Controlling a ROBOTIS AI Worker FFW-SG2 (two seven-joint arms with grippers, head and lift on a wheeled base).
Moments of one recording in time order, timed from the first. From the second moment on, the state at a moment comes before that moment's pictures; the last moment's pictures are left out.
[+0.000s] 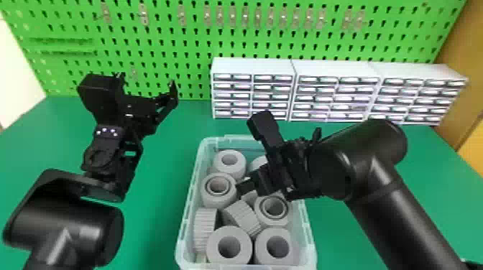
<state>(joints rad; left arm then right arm) -0.11 0.21 -0.15 -1.84 0.09 0.08 0.10 -0.50 -0.14 0.48 -1.72 -0.45 1.41 0.00</state>
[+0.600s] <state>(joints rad) -0.11 0.21 -0.15 -1.84 0.10 0.08 0.10 -0.51 -0.14 0.48 -1.72 -0.41 1.40 0.00</state>
